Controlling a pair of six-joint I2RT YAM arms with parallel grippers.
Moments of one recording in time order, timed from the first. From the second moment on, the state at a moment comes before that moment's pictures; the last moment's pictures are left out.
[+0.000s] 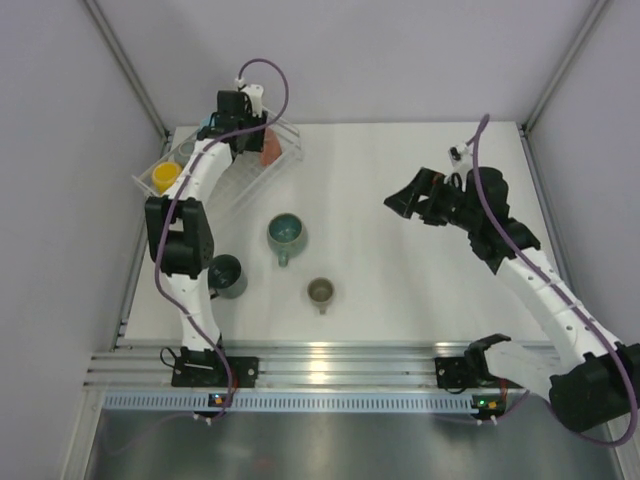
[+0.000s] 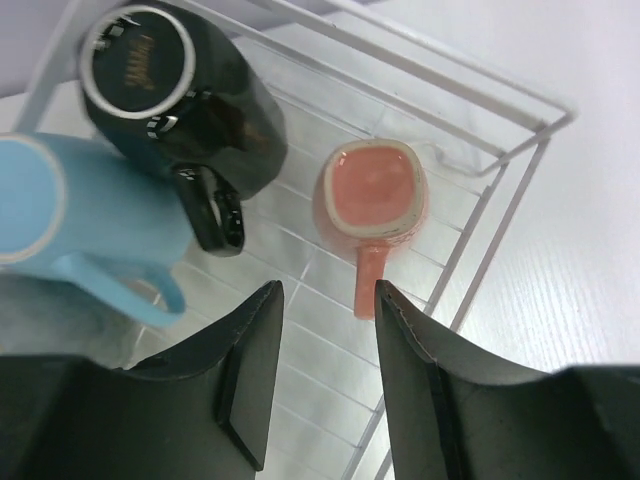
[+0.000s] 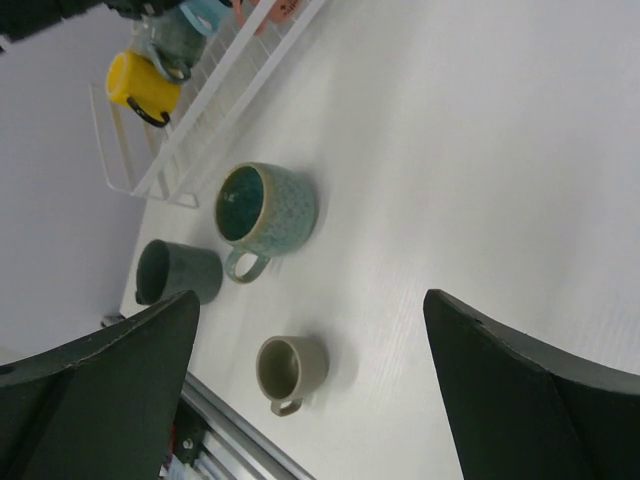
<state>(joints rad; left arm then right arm) -0.13 2.07 1.85 -0.39 0.03 0.11 0.32 1.05 0.91 -0.23 -0.34 0.62</state>
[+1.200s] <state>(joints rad) -0.13 1.09 1.21 -0.42 0.35 -0.33 0.82 2.01 1.69 -0.46 0.05 0.46</state>
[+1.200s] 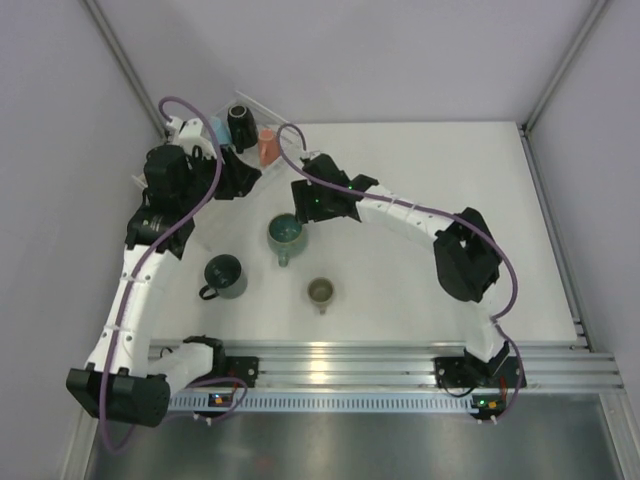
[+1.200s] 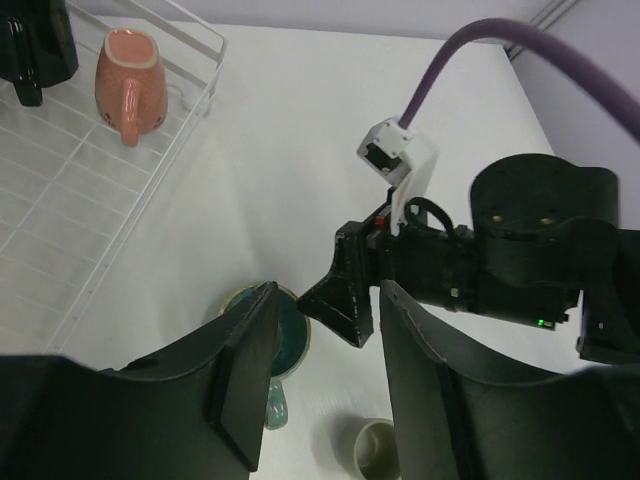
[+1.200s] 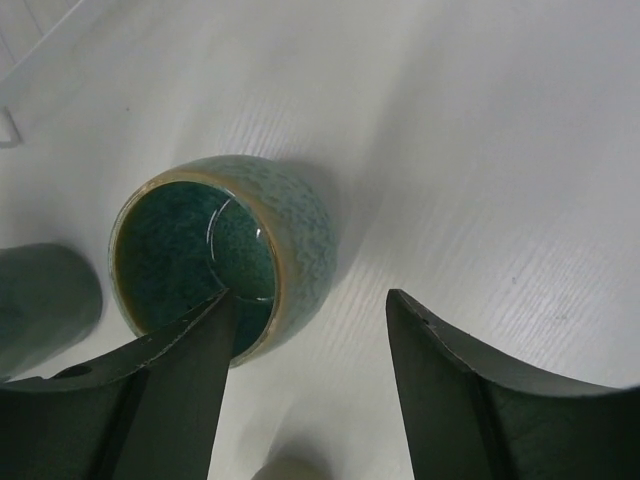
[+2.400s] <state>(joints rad) -0.13 0.95 1.09 -0.40 0.38 -0.38 0.78 2.06 1.52 -0.36 -0.11 0.57</state>
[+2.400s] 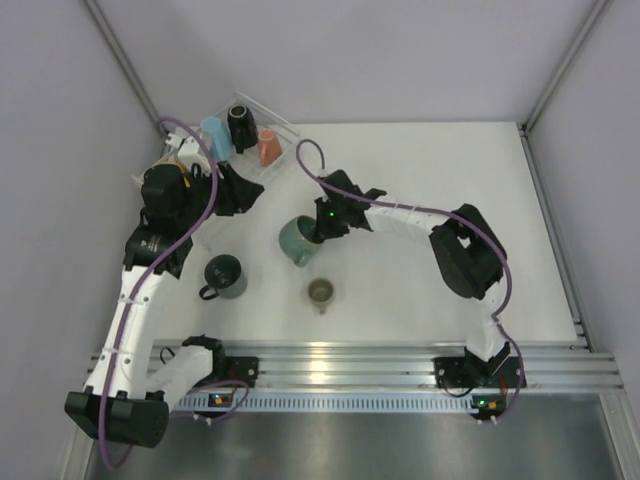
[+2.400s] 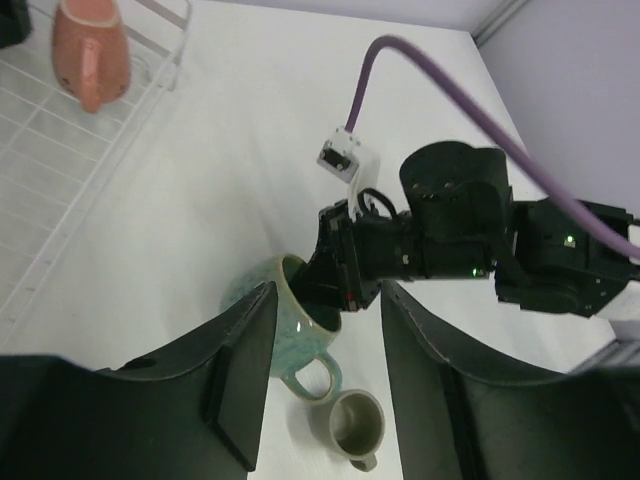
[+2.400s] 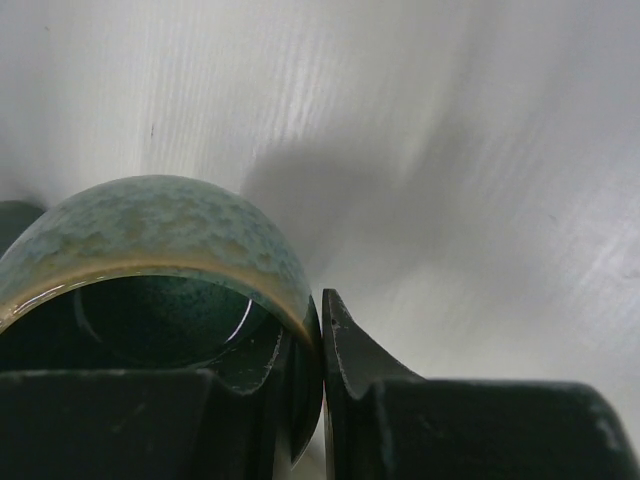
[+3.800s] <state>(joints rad) -0.36 1.16 0.85 0.37 0.78 -1.11 0.53 1.49 1.05 0.46 -0.29 0.88</state>
